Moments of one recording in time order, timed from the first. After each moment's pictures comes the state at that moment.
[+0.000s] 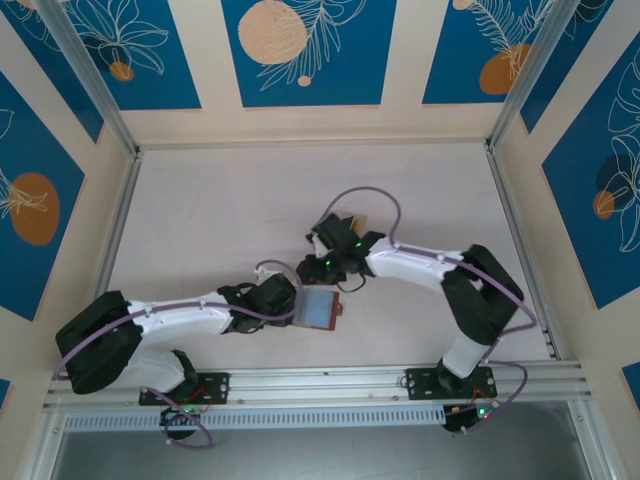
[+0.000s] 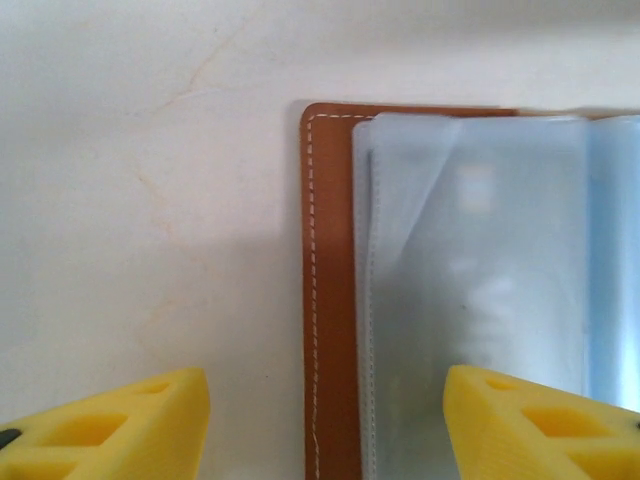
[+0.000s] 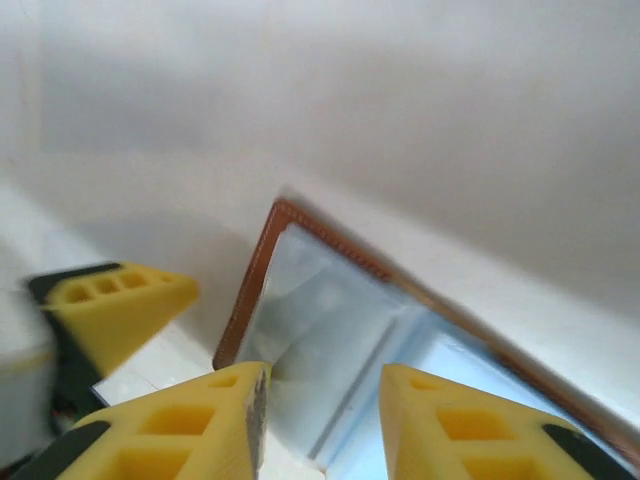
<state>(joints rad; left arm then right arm) -0.97 1.36 0.58 -0.38 -0.26 -0.77 0.77 1.64 1.05 -0.41 -0.32 0.66</state>
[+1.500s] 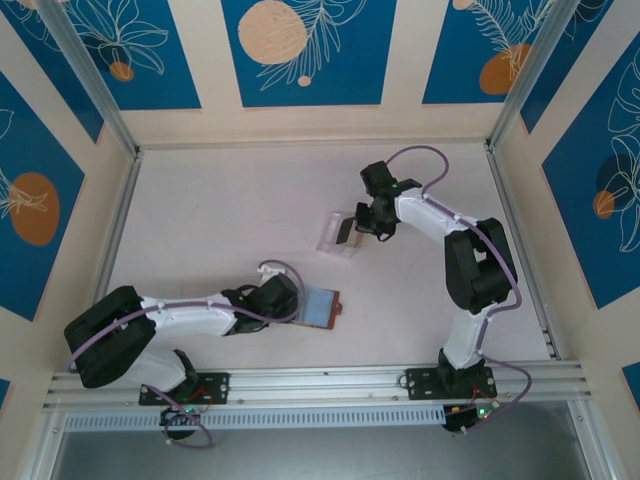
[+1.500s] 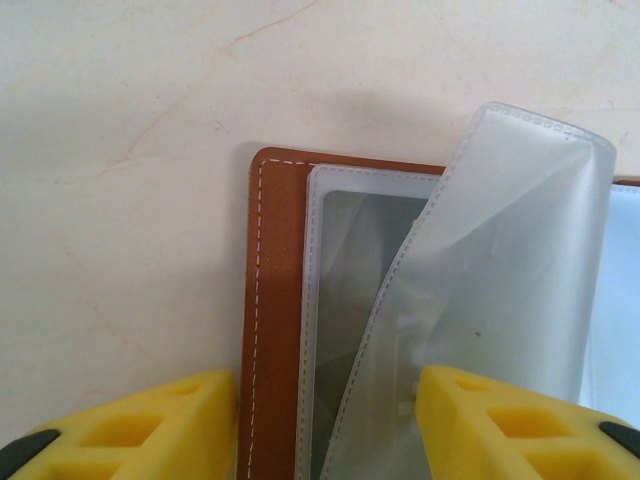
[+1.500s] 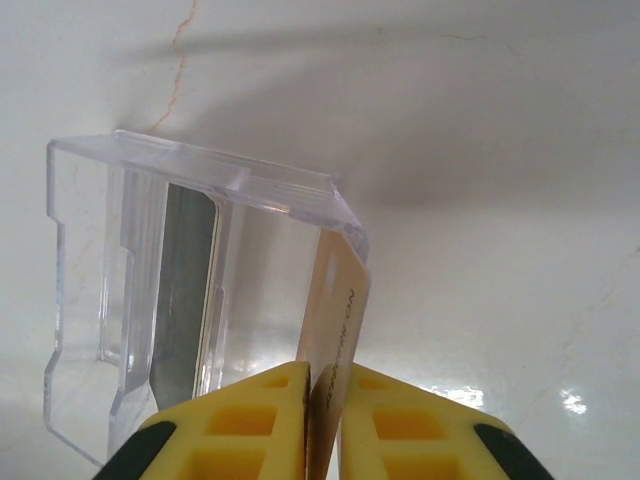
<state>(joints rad) -0.96 1.41 0.53 -0.18 -0.27 -0.78 0.39 1.85 1.36 -0.73 -0.07 0.54</state>
